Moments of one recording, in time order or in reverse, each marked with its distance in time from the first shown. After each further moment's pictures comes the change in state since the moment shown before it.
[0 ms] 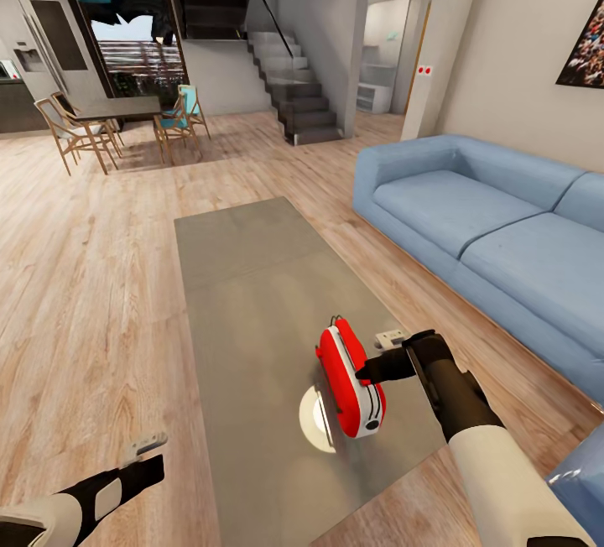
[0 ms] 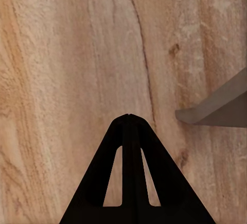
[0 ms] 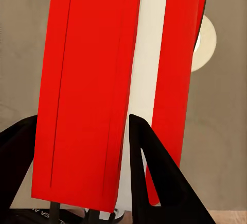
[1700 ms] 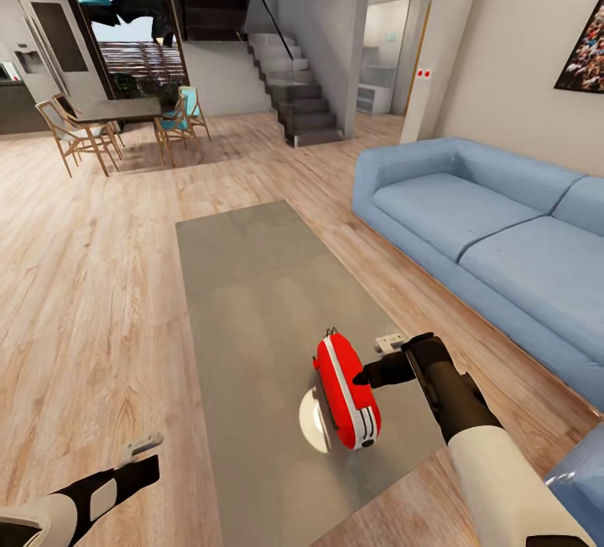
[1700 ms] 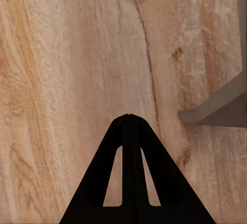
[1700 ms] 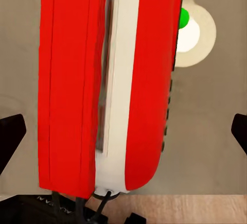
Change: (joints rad) left arm 0.000 0.014 -0.001 0.002 -0.004 0.000 0.002; right arm 0.000 0.000 0.000 0.030 0.010 -0.005 0.000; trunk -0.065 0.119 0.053
